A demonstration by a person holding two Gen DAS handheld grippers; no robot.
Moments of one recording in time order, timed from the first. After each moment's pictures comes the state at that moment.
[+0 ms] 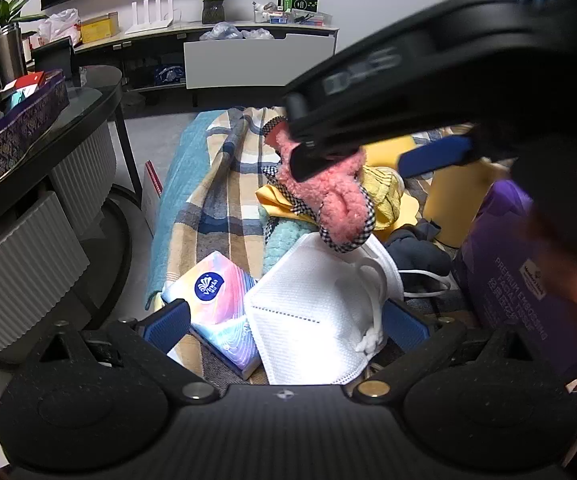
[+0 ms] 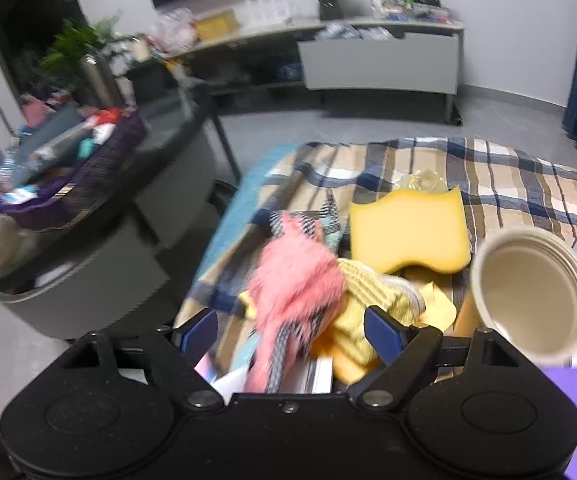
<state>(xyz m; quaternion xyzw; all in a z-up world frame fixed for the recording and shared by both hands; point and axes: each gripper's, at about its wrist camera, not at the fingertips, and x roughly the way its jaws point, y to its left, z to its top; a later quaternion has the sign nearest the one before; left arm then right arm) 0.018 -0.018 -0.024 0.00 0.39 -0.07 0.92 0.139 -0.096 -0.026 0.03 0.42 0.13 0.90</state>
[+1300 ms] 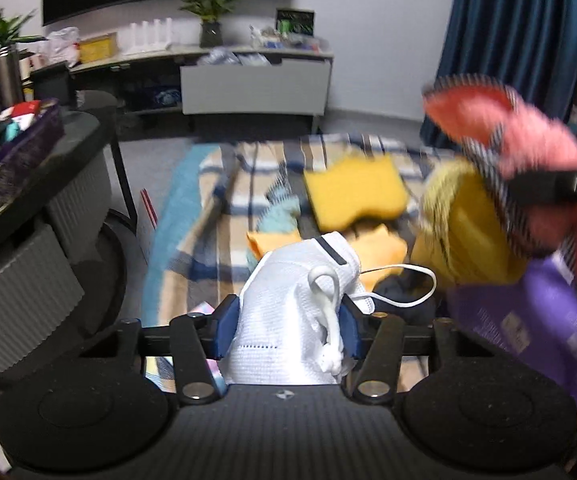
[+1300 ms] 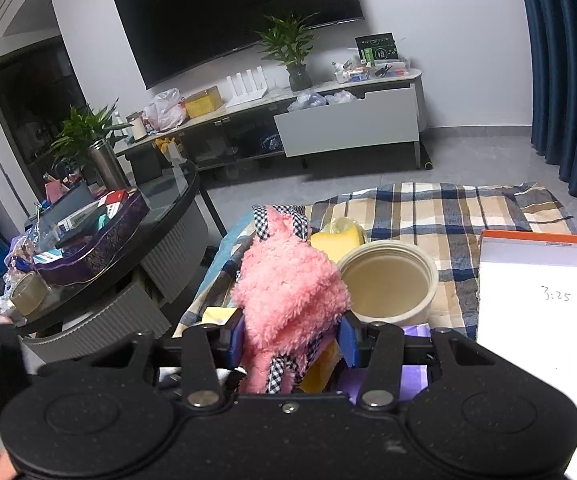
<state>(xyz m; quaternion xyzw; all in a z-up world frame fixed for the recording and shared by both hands) 0.025 -0.021 0.005 -0.01 0.35 -0.07 0.93 0.046 -0.206 0.027 0.10 0.33 0.13 0.93</state>
